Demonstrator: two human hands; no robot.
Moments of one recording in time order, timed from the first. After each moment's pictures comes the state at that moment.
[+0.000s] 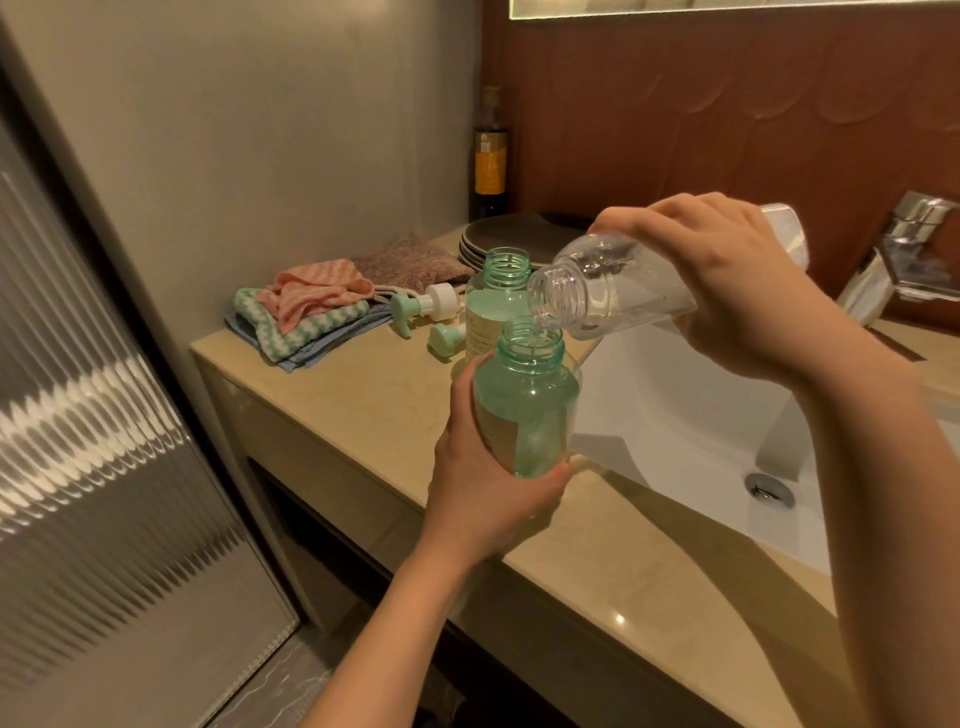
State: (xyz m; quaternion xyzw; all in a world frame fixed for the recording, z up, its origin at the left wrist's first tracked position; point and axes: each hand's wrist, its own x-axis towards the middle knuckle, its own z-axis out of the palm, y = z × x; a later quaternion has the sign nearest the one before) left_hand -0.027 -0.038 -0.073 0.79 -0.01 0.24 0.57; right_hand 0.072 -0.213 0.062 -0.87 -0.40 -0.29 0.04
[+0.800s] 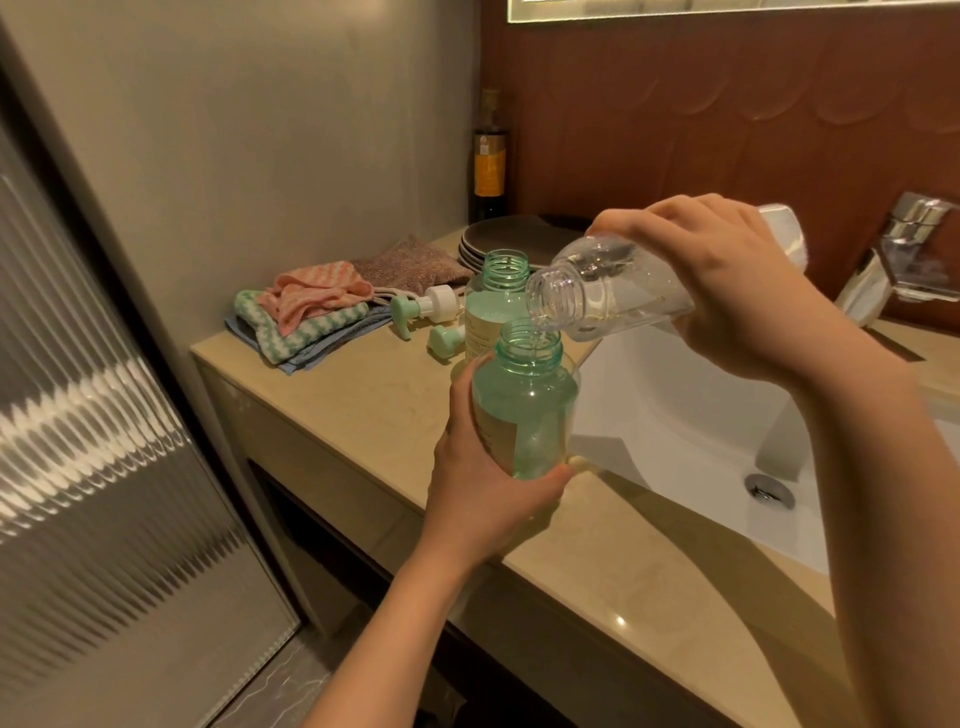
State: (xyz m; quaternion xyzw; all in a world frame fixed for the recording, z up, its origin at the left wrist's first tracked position) left_hand -0.027 -0.040 -0.071 0.79 -0.01 0.24 0.56; right_hand 0.070 -0.213 0.062 -0.87 -0.40 -0.29 0.04
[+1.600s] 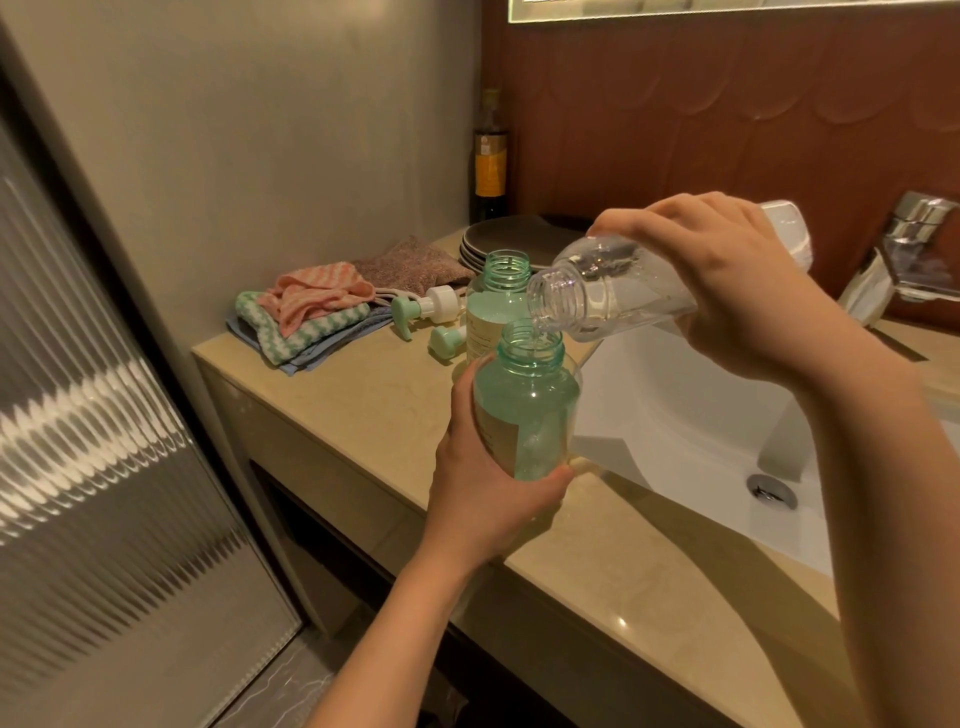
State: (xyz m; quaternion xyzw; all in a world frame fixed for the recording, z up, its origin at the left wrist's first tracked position) left_hand -0.030 -0.040 -0.068 0.79 0.00 0.24 0.56; right_hand 0.069 -0.213 0.063 -0.87 -0.40 -0.29 0.04
